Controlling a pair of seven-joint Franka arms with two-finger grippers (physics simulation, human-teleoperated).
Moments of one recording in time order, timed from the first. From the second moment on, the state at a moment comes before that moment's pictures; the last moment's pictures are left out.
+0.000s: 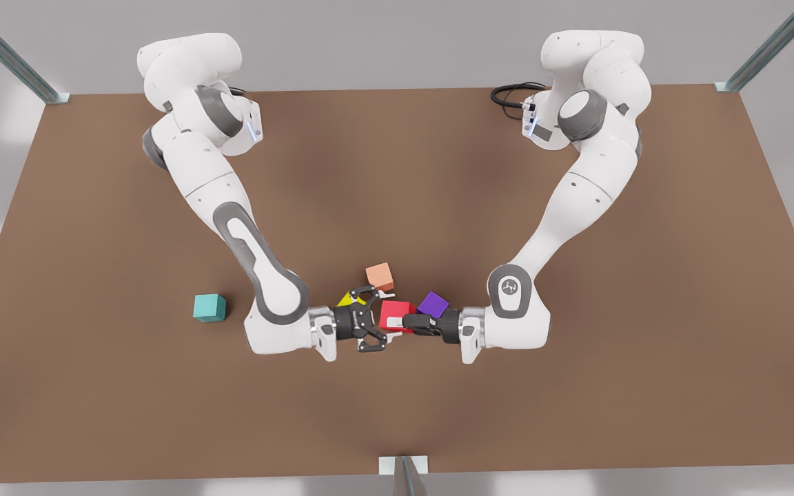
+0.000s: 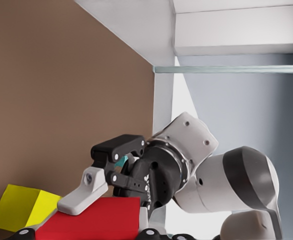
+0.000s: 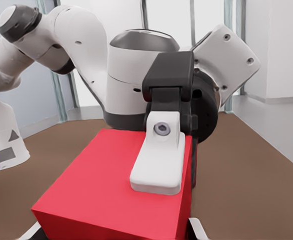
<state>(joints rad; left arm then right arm) -0.05 1.14 -0.72 -1.07 -0.87 2.25 0.28 0.21 1.04 0.37 -1.11 1.19 2.04 -1.94</state>
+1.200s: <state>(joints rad) -0.14 0.31 -0.07 -1.32 0.04 1.44 0.11 -0.12 0.44 0.22 -1.83 -0.36 2.20 -1.41</state>
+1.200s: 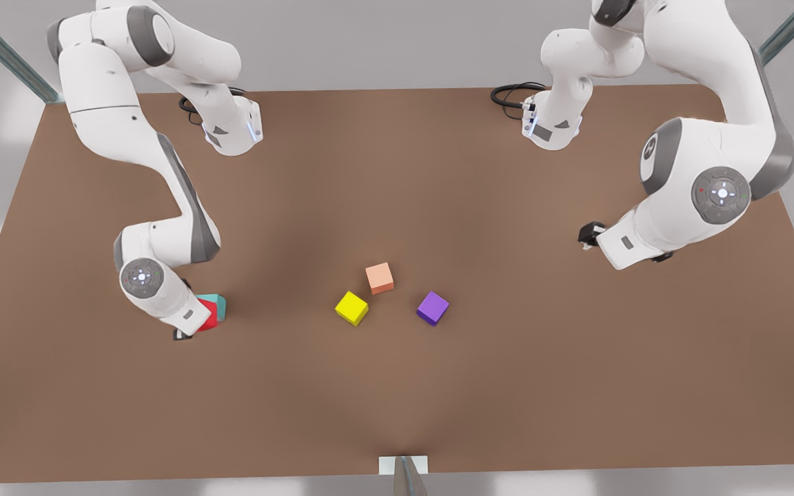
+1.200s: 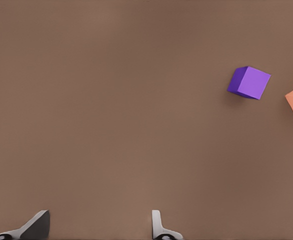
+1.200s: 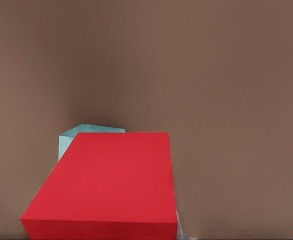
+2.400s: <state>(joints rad) -0.08 0.35 -0.07 -1.26 0.05 1.37 0.09 -0.18 0.39 0.24 -2.05 -0.47 2.34 -1.06</state>
